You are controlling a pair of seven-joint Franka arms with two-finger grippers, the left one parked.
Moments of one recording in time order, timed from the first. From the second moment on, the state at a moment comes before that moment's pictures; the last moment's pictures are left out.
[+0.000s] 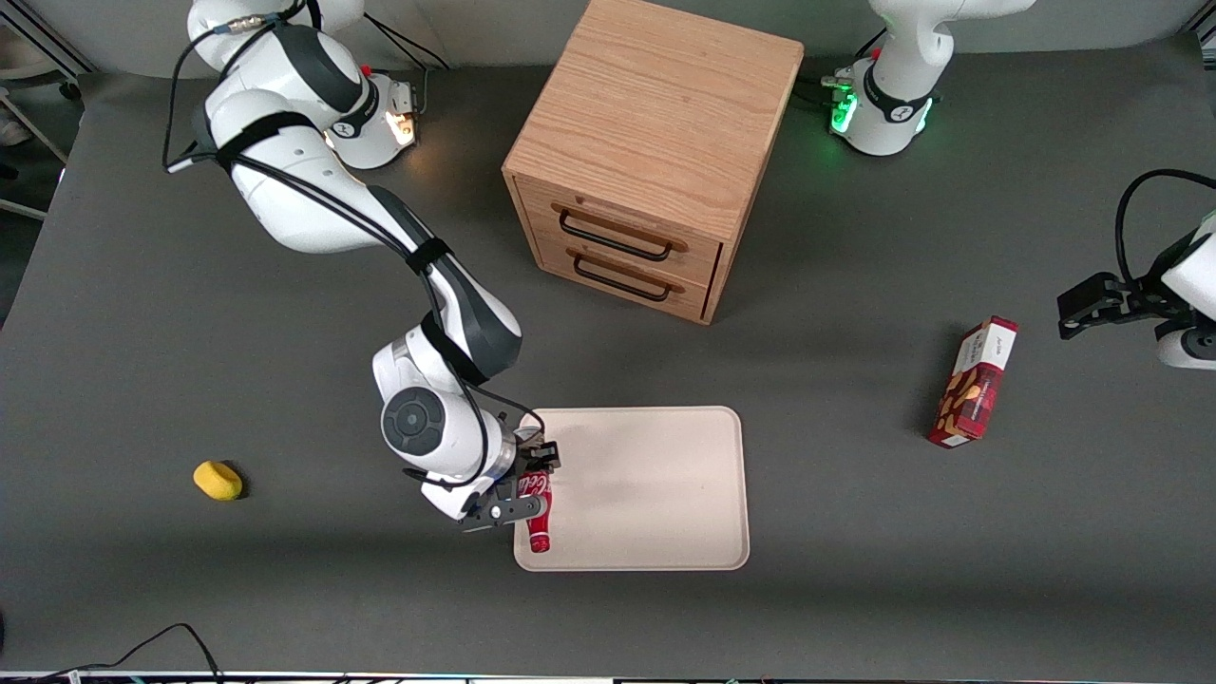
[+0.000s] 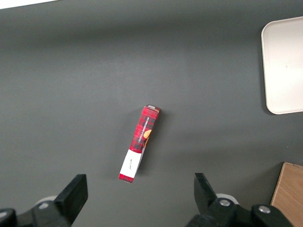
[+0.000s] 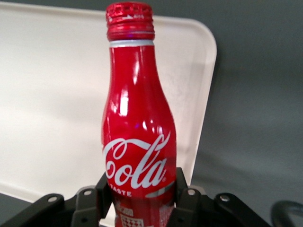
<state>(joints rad) 0.26 1.04 0.33 -1.01 -0.12 2.09 0.35</state>
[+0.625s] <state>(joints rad) 0.26 1.11 0.31 -1.00 -0.06 2.11 0.45</state>
